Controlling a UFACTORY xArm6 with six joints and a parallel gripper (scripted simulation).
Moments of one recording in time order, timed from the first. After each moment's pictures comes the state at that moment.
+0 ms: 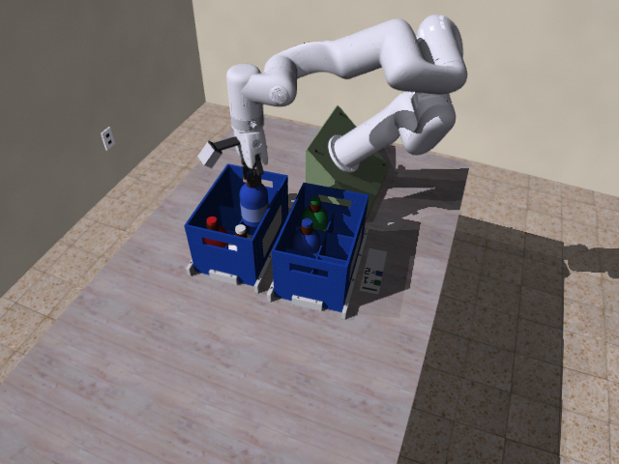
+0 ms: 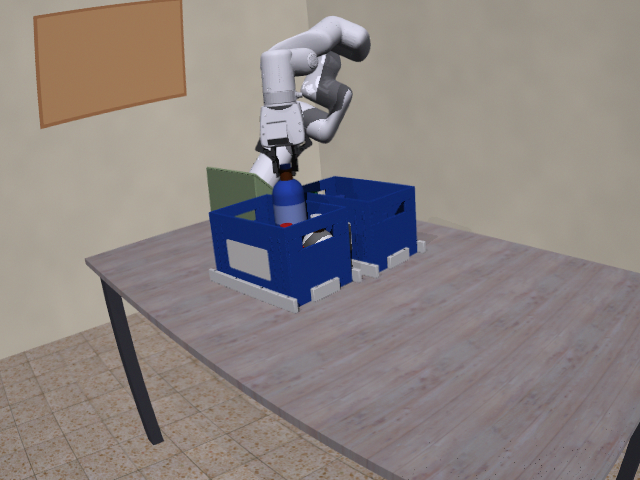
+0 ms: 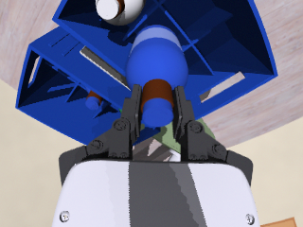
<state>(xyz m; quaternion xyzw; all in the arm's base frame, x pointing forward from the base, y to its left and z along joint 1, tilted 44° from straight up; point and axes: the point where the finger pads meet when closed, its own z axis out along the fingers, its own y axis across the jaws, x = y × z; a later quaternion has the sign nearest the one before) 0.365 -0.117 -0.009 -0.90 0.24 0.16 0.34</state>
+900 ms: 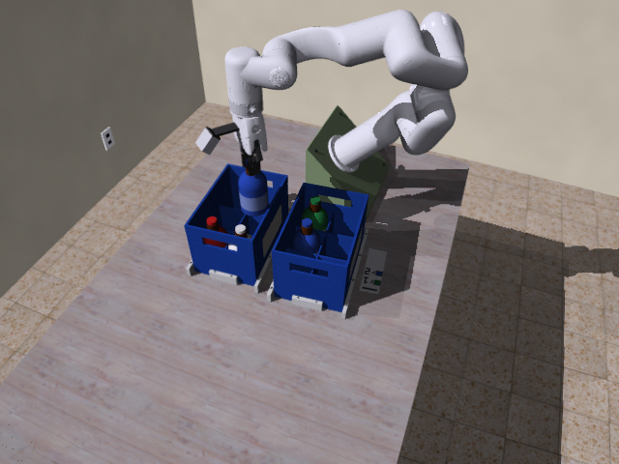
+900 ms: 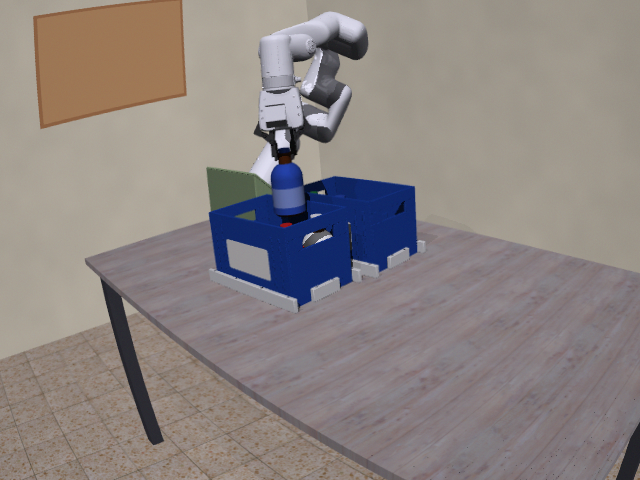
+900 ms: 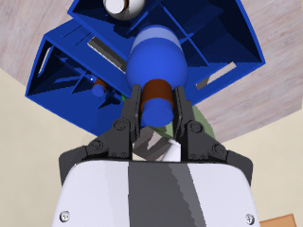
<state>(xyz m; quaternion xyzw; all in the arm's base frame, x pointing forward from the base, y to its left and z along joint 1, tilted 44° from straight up) 0.369 -0.143 0.019 -0.90 0.24 0.16 0.34</state>
